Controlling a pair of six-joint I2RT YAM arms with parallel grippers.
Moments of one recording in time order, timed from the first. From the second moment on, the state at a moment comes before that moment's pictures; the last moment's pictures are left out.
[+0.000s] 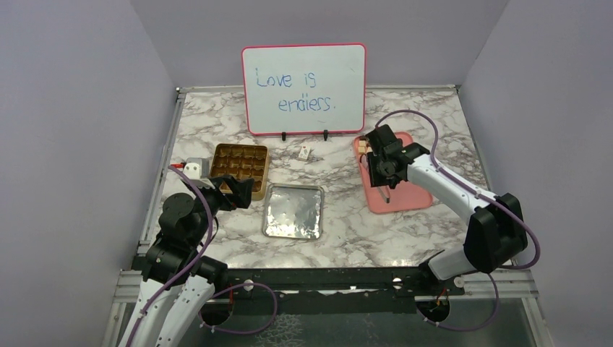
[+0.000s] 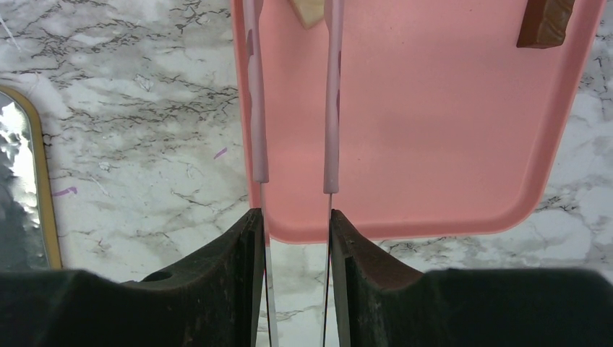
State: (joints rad) left arm -0.36 0.34 0.65 -0.45 -0.03 -0.35; right arm 0.49 1.46 1.09 -0.76 0.24 0.31
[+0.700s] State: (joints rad) left arm -0.36 0.34 0.65 -0.45 -0.03 -0.35; right arm 0.49 1.50 1.09 -0.79 0.25 0.28
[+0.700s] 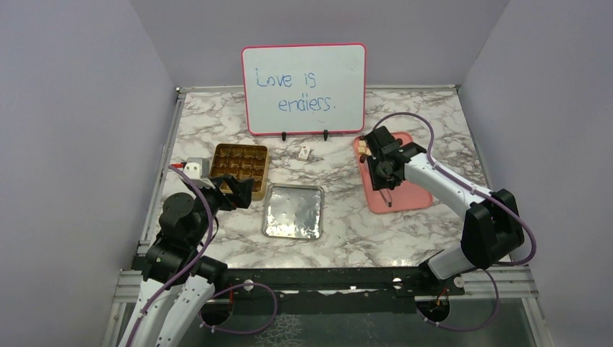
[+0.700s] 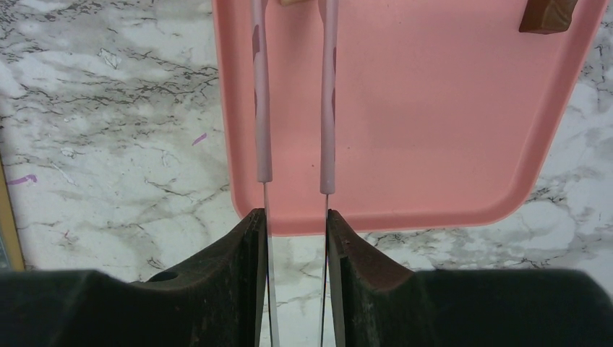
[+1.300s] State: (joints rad) left arm -0.36 0.34 0.65 -0.45 -0.04 -0.35; right arm 0.49 1.54 1.10 -0.81 0.24 0.25
